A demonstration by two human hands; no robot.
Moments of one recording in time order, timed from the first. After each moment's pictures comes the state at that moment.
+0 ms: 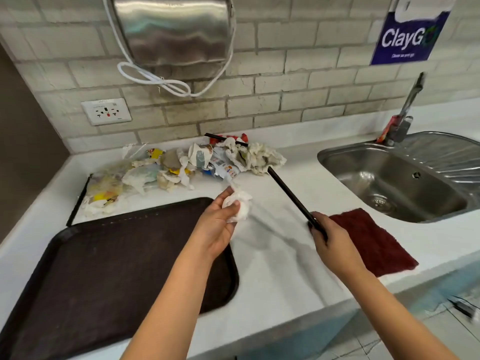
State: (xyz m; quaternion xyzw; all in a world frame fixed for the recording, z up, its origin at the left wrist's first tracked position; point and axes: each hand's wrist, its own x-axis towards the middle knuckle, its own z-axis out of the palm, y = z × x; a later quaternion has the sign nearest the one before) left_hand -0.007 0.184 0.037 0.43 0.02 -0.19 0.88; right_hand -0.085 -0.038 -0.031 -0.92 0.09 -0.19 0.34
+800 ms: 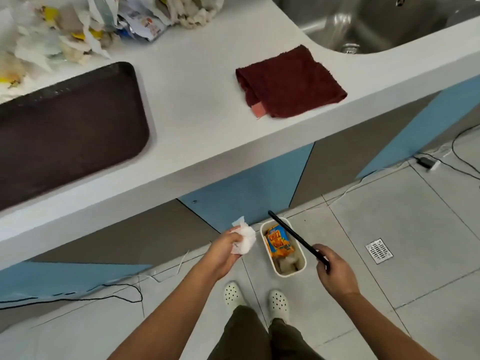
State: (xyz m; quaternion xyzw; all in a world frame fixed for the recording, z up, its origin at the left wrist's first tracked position) left_hand -0.273 0.108 -0.199 0.57 0.27 -0.38 0.67; right_hand -0.418 -0.109 -0.288 -0.88 0.27 0.07 0.38
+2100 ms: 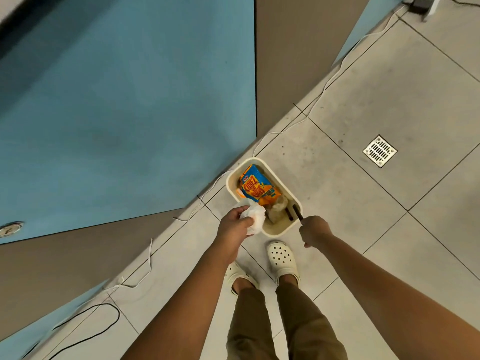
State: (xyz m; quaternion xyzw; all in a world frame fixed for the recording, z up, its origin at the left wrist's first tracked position) left_hand -0.270 0.029 -0.508 0.71 0.20 -0.51 0.44; right_hand -0.392 -0.110 -0.558 -0.62 0.52 0.40 0.43
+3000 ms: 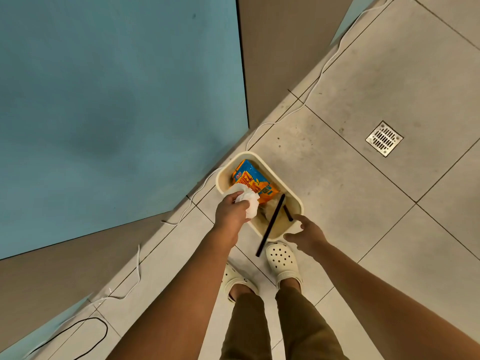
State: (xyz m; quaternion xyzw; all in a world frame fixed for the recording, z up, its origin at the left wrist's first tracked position) left_hand -0.252 -0.003 -0.573 0.73 0.21 -0.48 0.43; right_hand -0.408 -0.094 -0.623 -0.56 0.58 0.30 0.51
